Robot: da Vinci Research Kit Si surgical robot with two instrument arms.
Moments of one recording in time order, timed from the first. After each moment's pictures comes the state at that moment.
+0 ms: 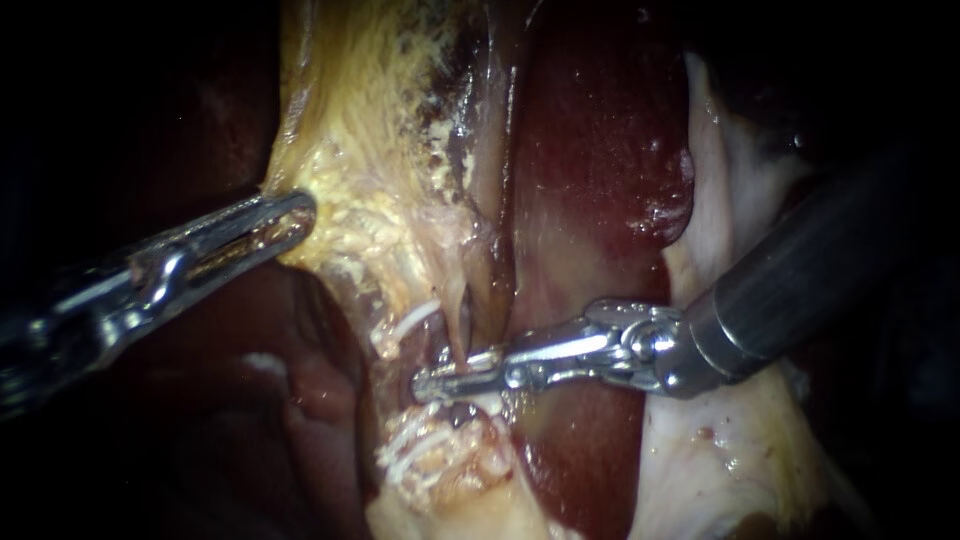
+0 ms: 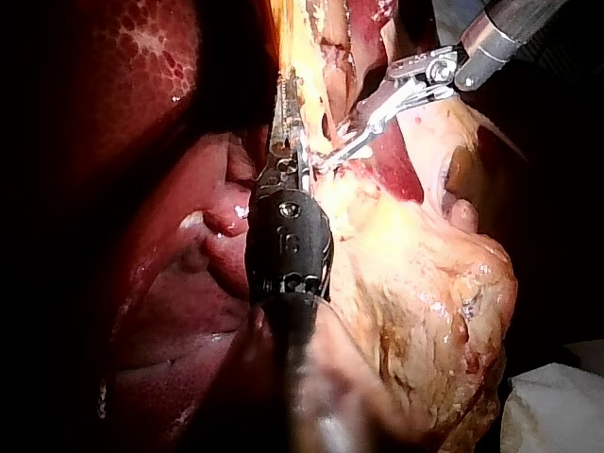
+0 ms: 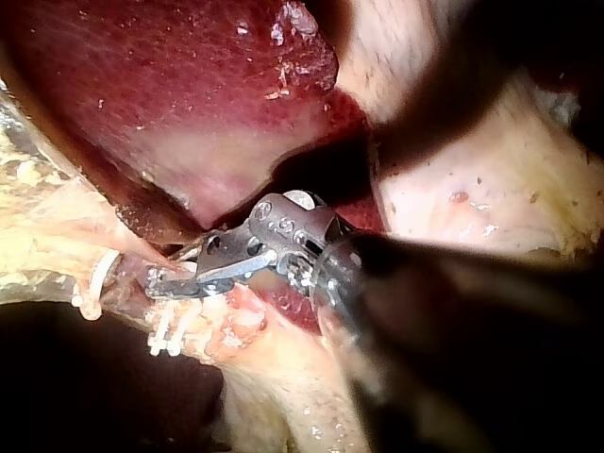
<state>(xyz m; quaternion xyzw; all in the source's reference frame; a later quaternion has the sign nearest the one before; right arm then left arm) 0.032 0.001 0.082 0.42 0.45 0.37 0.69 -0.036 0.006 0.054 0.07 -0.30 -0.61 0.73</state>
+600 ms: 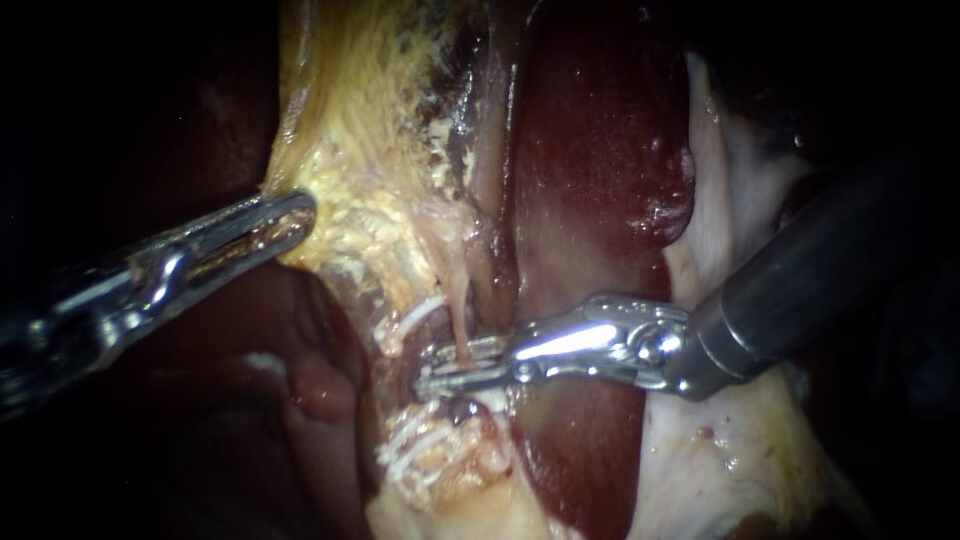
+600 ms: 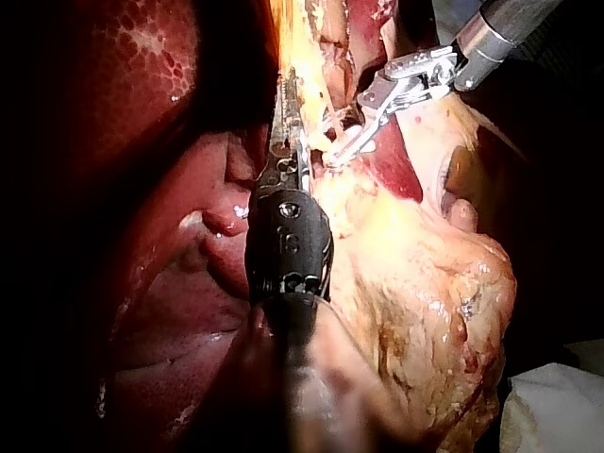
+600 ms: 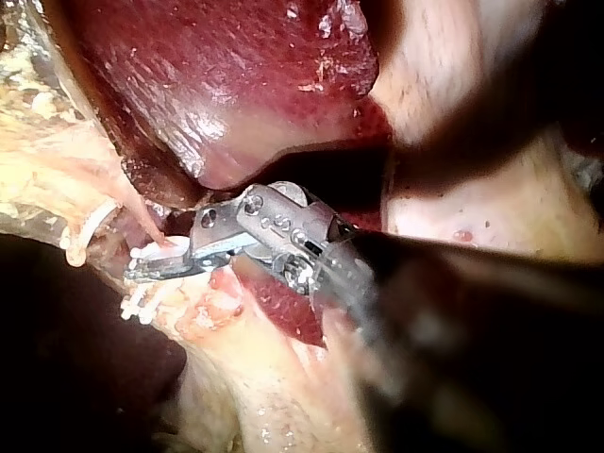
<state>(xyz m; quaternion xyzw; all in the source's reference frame) 0.033 0.001 0.082 0.37 0.50 0.29 0.73 -0.036 0.006 0.054 0.07 -0.30 -0.61 0.73</state>
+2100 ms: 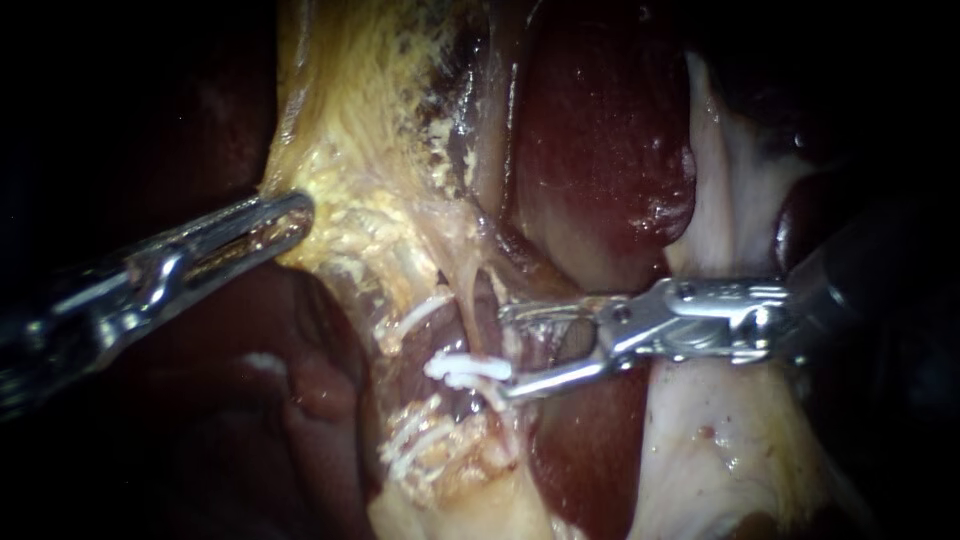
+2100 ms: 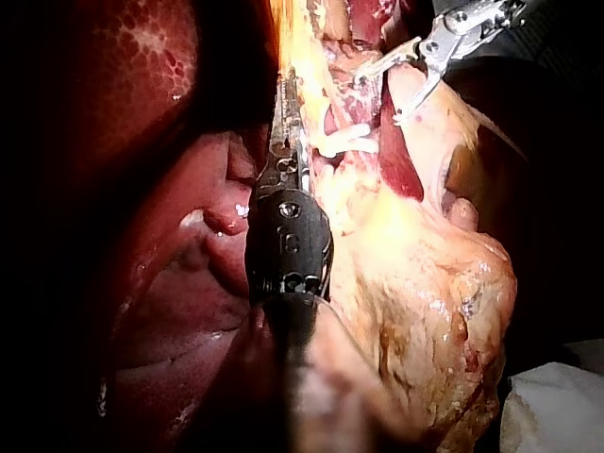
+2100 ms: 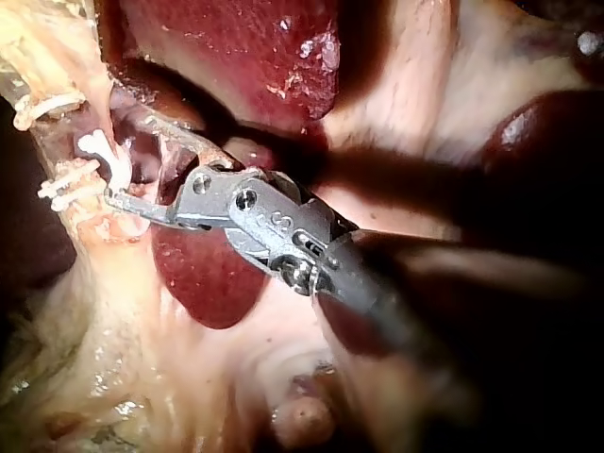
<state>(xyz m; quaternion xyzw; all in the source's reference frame) 0.021 0.006 0.074 0.25 0.57 0.13 0.77 -0.035 0.006 0.054 0.07 -0.30 -0.61 0.73</state>
